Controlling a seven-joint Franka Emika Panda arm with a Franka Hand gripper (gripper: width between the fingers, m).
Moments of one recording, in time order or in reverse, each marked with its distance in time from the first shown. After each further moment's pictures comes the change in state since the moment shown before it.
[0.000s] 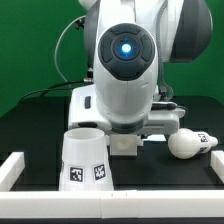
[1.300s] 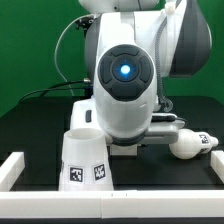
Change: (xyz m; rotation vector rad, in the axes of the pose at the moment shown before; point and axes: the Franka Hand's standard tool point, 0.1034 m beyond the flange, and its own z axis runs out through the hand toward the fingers) arm 0.012 0.002 0.016 0.007 -0.021 -0.022
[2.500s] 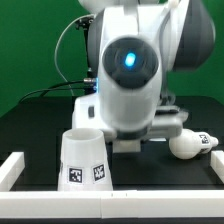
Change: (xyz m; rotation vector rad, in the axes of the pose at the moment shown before) arm -0.021 -0.010 -0.034 -0.009 0.042 -0.090
